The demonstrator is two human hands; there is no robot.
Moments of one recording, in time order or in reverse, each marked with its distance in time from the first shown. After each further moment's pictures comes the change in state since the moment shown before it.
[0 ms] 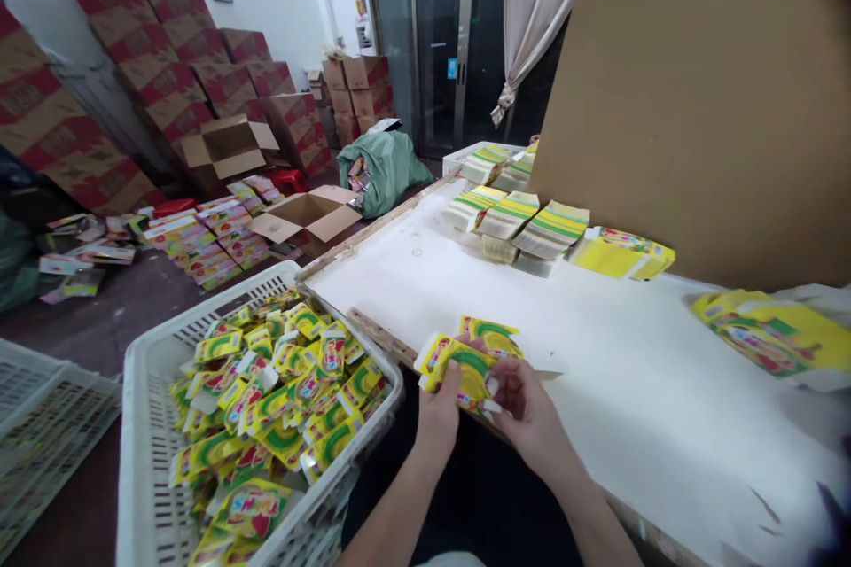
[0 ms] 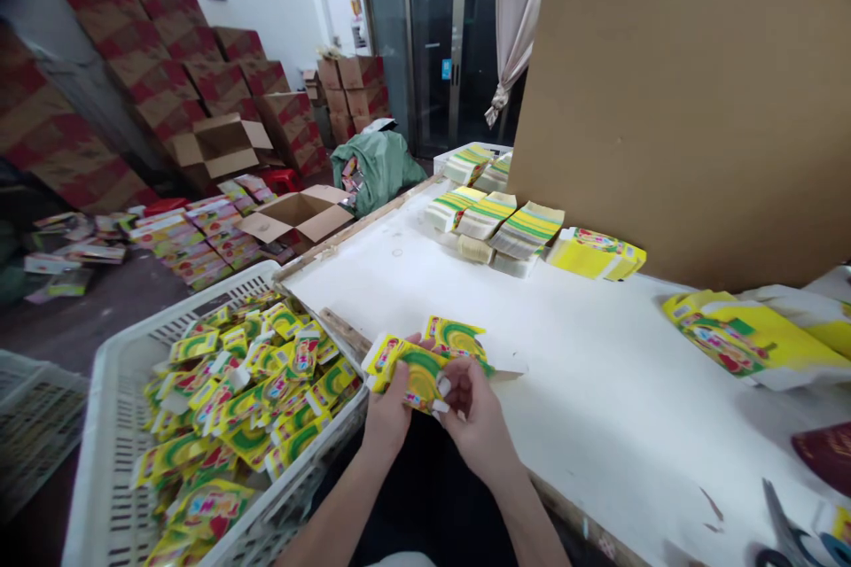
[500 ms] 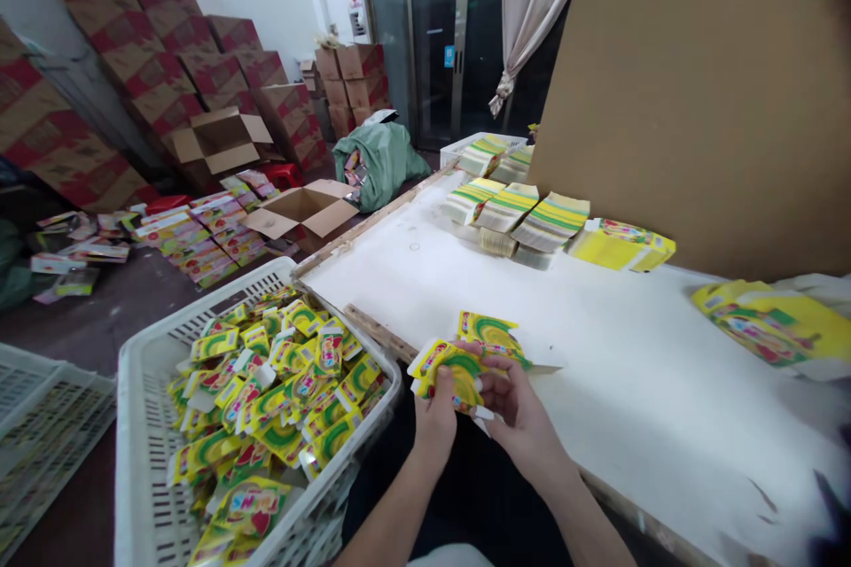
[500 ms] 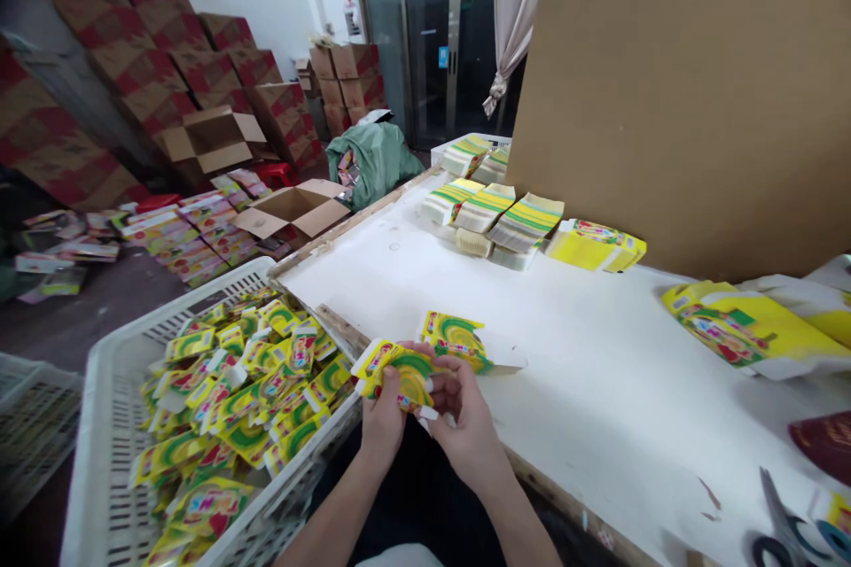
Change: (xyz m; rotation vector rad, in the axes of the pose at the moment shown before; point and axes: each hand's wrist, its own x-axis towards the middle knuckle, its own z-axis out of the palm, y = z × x) left_hand -0.002 -0.021 -0.009 0.021 0.144 0.031; right_hand -0.006 -0.002 0.016 0.143 -0.042 0.020
